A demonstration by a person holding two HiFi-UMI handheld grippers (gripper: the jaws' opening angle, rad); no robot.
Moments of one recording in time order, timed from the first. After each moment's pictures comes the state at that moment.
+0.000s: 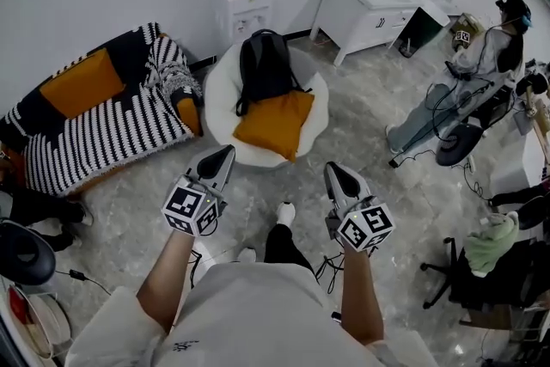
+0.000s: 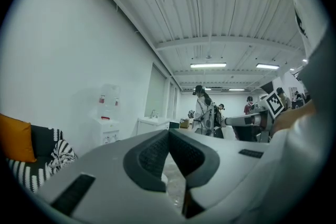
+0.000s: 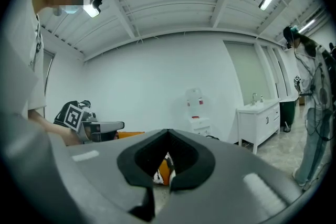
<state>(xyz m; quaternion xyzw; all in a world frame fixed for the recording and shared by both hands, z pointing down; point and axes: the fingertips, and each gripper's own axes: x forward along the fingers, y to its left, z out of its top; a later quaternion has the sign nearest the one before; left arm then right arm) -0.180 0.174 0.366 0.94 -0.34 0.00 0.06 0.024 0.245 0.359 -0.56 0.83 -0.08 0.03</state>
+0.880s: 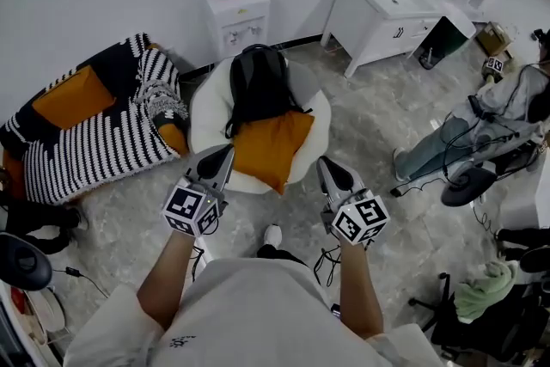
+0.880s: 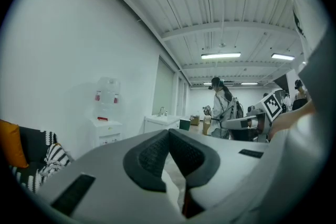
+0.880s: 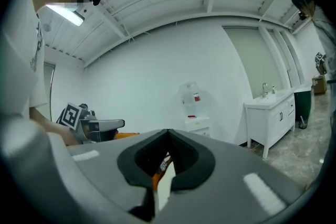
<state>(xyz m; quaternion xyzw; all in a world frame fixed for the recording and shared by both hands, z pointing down) -0.034 0.000 0.365 0.92 -0.39 0.02 0.07 0.161 0.038 0.376 -0.50 0.86 -0.11 0.03</state>
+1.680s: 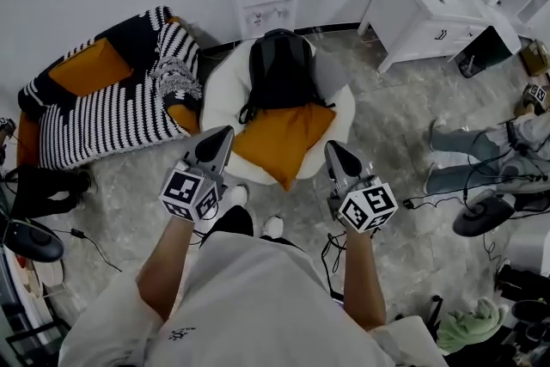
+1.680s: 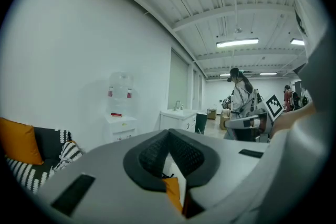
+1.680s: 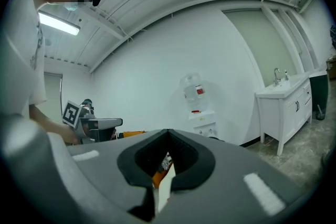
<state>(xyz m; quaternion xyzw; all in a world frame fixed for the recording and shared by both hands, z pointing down) -0.016 -0.077 0.385 0.88 -0.47 0.06 0.08 0.196 -0.067 0.409 -0.44 0.89 -0.15 0.03</state>
